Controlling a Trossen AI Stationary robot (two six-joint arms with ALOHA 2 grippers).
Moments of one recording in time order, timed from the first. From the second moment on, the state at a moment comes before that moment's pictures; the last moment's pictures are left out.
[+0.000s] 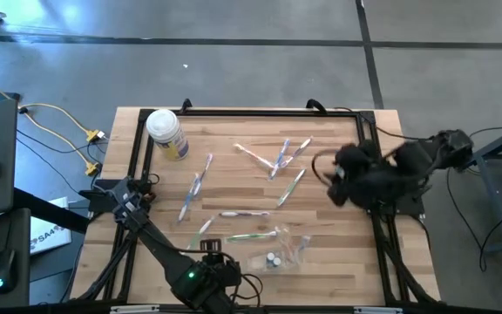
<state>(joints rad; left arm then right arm) -0.73 2.20 2.34 -1.57 -0.30 -0.83 0.45 1.33 1.71 -1.57 0.63 1.02</state>
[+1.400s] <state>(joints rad) -0.74 2.20 2.31 -1.57 -0.35 -0.87 -0.59 1.24 0.84 -1.21 0.10 0.59</state>
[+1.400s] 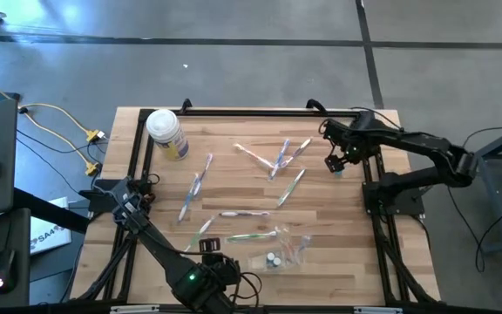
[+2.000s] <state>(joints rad) -0.74 2.20 2.31 -1.57 -0.38 -0.87 -0.59 1.25 0.80 -1.10 0.08 0.58</state>
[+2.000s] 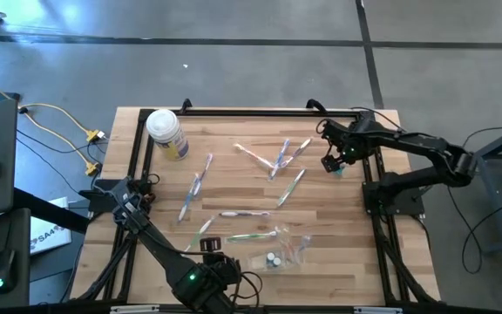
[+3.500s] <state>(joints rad) -0.74 2.20 2.31 -1.52 -0.38 -0.87 -0.58 1.26 0.80 -1.20 0.13 0.52</state>
